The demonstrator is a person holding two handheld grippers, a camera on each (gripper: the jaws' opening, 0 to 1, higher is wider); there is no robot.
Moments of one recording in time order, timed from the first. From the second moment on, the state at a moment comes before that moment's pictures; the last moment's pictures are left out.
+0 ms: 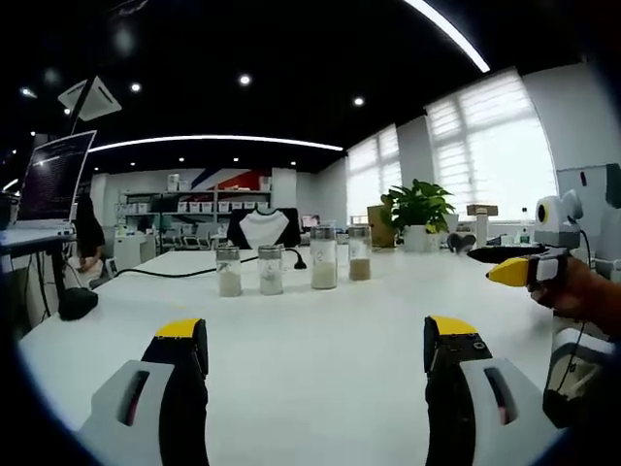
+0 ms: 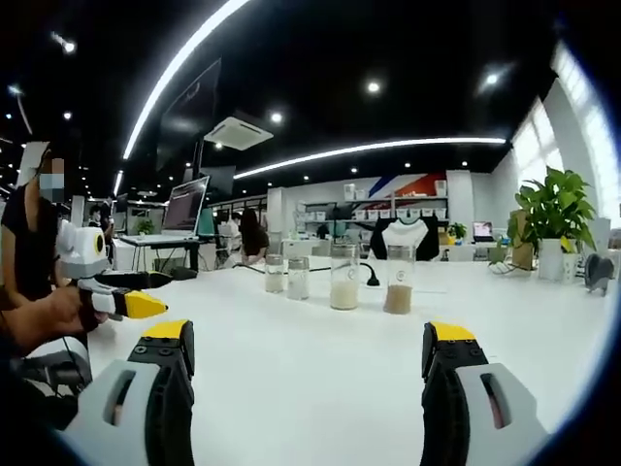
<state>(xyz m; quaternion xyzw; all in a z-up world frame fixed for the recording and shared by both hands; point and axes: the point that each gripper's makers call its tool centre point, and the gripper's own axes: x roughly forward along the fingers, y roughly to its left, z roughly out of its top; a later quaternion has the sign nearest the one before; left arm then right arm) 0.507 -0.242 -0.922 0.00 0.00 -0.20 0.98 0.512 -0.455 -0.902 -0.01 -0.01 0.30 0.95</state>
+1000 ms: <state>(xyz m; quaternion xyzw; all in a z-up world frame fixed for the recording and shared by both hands) 0.596 -0.220 -0.914 -0.01 0.00 -0.20 0.98 0.528 -0.463 -0.917 -0.01 0.00 0.28 0.96</state>
